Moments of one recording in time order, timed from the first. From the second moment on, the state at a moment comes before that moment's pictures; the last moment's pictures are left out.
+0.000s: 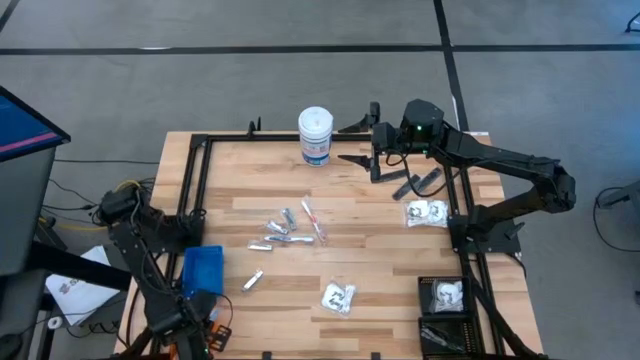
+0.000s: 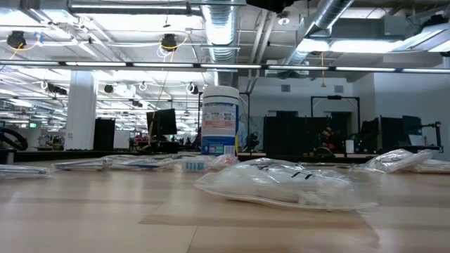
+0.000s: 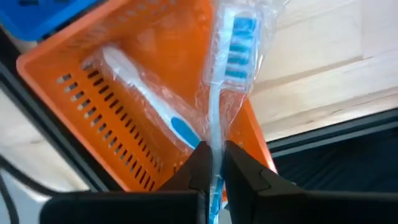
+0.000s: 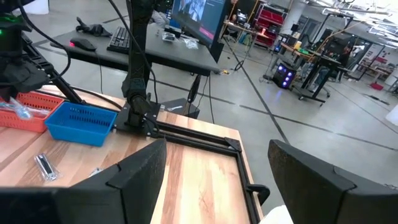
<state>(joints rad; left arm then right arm) -1.13 1.66 1.19 -1.00 0.14 -2.31 -0.35 1.30 1.22 -0.07 -0.29 -0.37</state>
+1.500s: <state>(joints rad) -1.10 1.62 1.05 -0.91 0.14 -2.17 -0.34 1.41 1.22 0.04 -0.28 -0.37</state>
